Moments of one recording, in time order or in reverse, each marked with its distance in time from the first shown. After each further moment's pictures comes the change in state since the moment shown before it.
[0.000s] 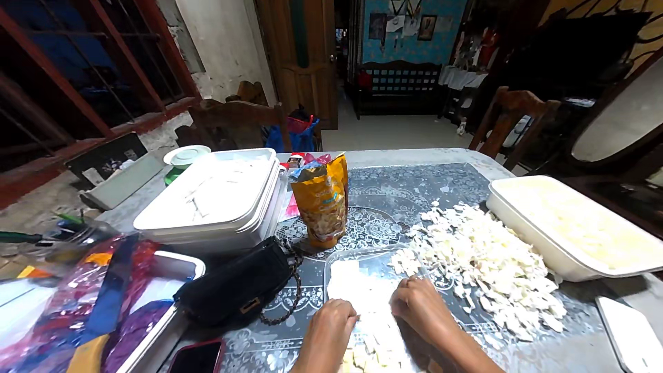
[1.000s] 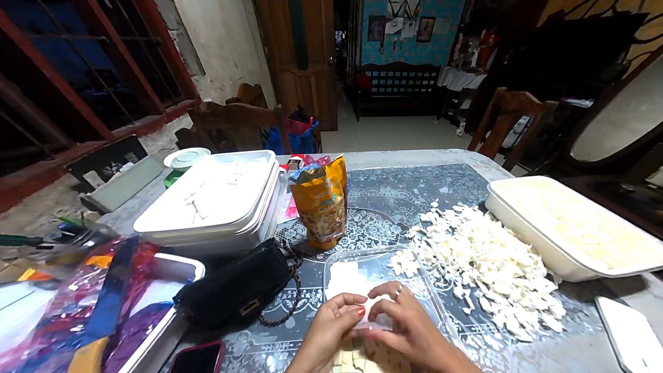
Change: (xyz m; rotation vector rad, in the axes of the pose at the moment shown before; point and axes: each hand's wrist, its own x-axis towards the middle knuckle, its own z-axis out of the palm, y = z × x) left_hand 0.009 0.017 -0.012 -1.283 -0.085 -0.587; right_hand -0.001 -0.011 0.032 0.288 0.453 -0.519
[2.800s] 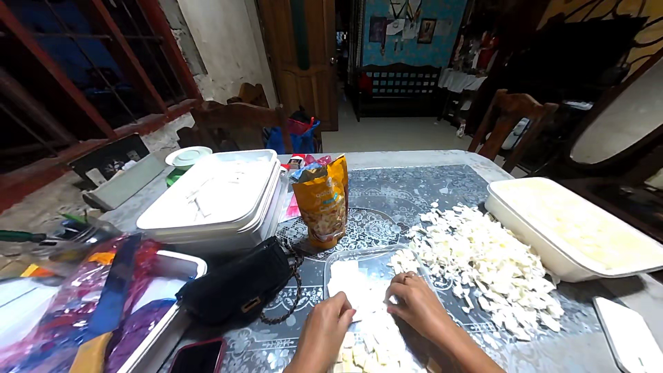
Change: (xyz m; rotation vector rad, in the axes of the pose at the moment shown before) left_hand 0.004 -0.004 -0.017 1.142 0.085 0.355; right_hand 0.007 0.018 -0.025 -0.207 -0.331 0.412
